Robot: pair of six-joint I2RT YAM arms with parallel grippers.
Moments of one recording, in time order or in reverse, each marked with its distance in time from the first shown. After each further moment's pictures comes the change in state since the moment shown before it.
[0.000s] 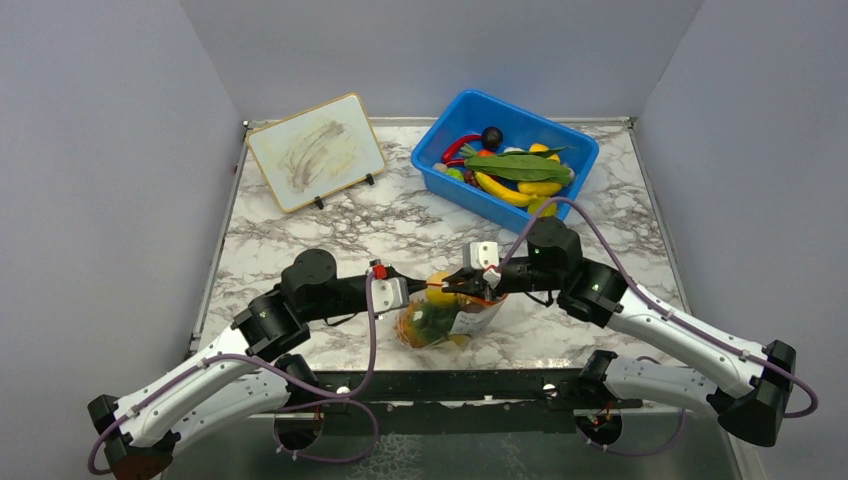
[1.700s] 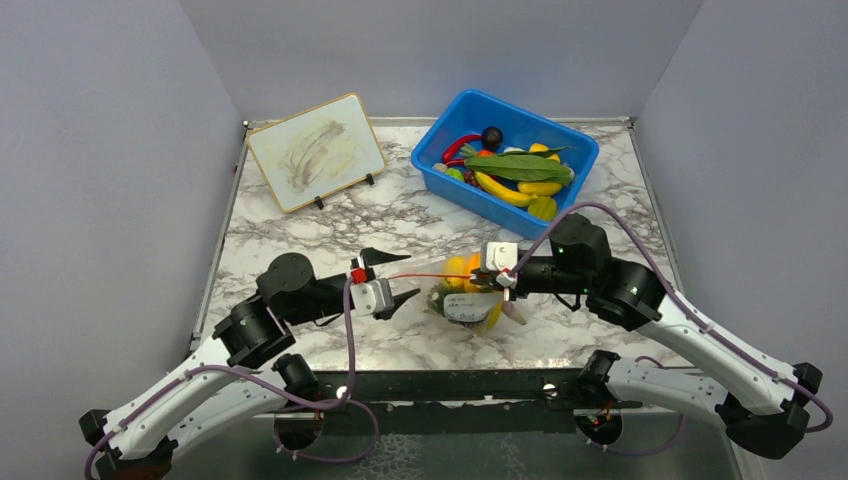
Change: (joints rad) left arm 0.005 -0.080 0.036 -0.033 -0.047 0.044; right arm -0.001 -0.107 0.132 -0.344 0.174 -0.116
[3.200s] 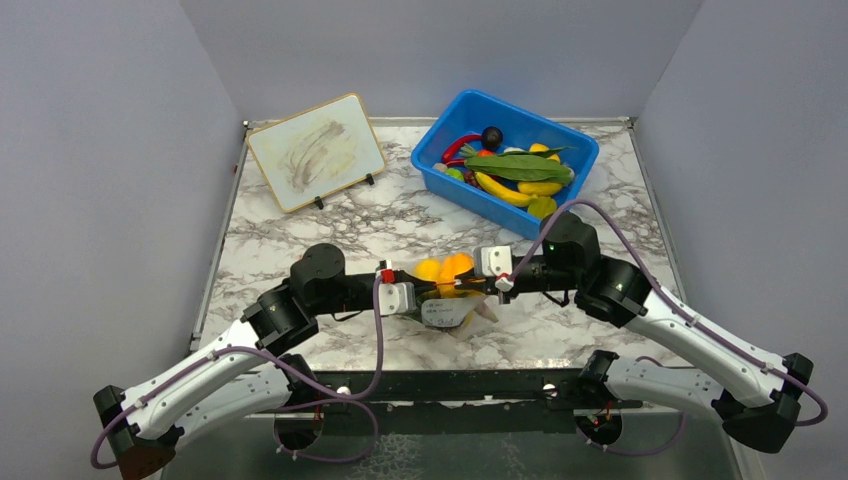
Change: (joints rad) left arm -0.005 0.143 -0.029 0.092 0.136 0.018; right arm -0.002 0.057 -0.024 0.133 -0.143 -0.017
